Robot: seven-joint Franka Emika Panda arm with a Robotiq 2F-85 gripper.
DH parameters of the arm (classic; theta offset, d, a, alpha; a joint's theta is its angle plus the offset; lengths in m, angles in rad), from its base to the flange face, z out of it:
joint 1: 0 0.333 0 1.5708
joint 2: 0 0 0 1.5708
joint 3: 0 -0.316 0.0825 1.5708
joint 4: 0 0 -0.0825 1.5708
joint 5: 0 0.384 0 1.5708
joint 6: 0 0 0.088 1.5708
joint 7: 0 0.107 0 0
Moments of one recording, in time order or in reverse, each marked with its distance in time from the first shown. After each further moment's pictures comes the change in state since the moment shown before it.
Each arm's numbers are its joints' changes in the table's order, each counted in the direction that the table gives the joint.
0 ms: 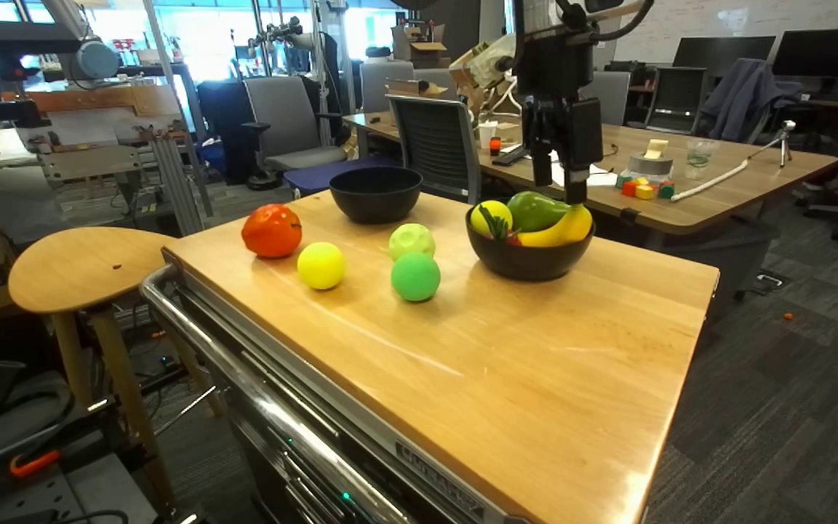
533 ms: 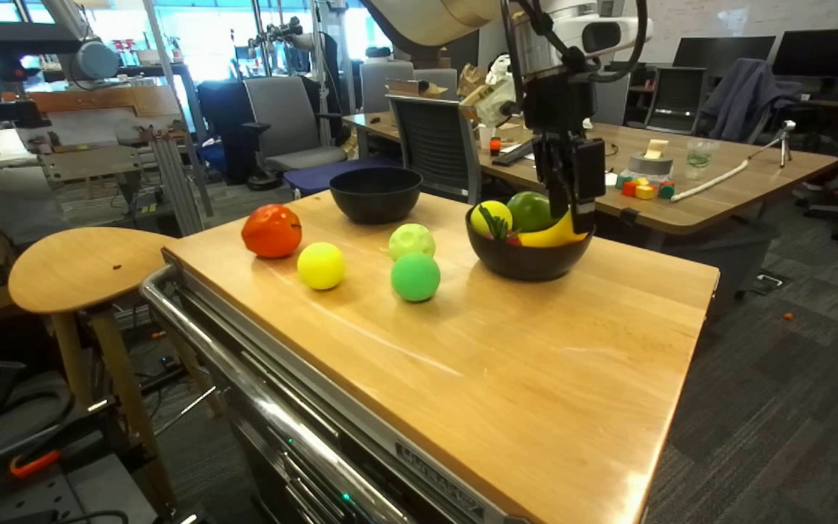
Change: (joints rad) arm 0.003 -0.066 0.006 0.000 -0.071 0.089 0.086
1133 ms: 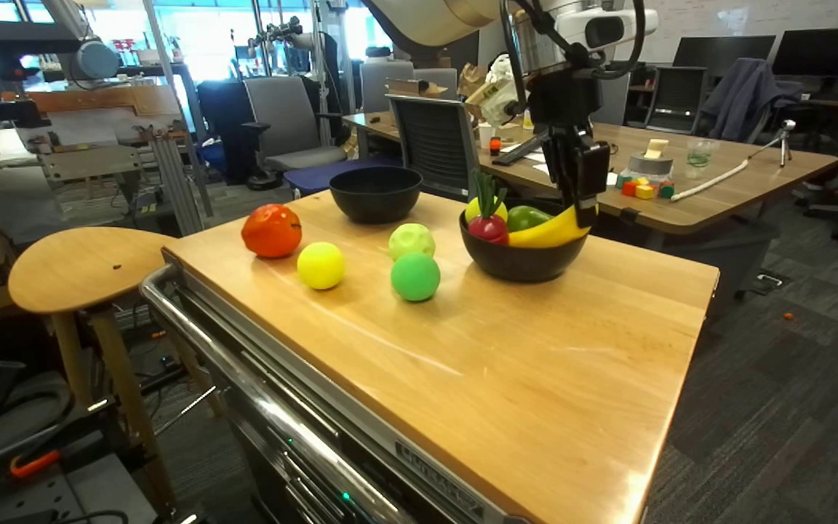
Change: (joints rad) arm 0.002 -0.006 0.005 -0.011 -0.007 0.039 0.028
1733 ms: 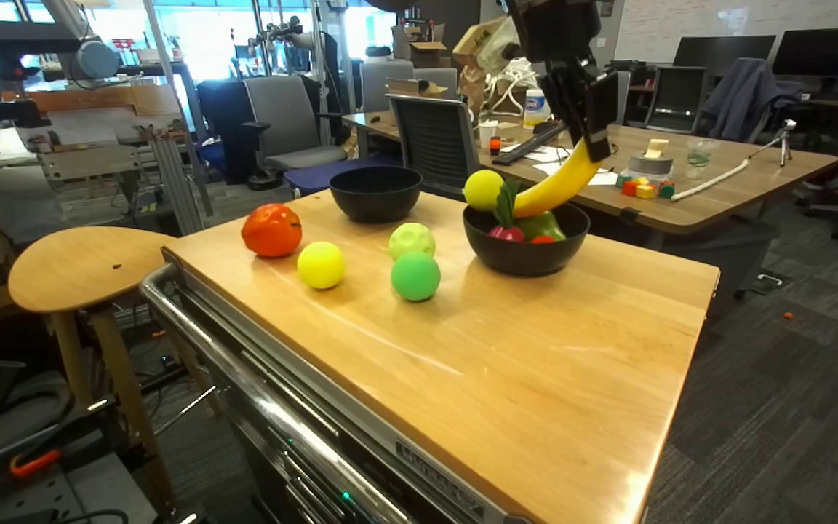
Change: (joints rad) arm 0.020 0.160 0.004 0.121 -0.064 0.187 -0.001
